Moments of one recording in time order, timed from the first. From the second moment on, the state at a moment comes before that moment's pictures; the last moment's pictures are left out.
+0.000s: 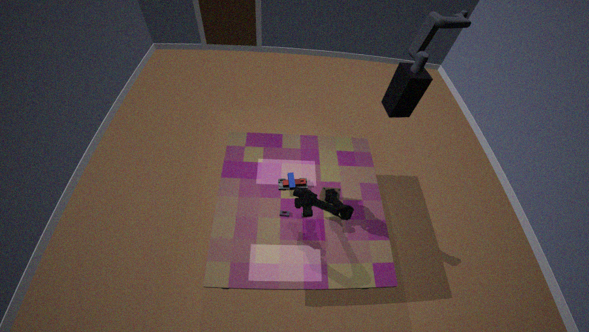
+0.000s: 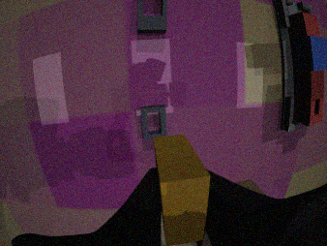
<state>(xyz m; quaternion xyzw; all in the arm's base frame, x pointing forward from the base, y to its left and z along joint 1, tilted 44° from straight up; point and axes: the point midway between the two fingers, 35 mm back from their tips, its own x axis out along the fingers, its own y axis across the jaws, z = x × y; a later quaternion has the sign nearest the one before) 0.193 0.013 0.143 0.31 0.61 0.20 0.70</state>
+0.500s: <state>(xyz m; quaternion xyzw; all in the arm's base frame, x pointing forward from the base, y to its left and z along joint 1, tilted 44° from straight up) 0.192 -0.010 0.152 0.32 0.61 0.20 0.70</state>
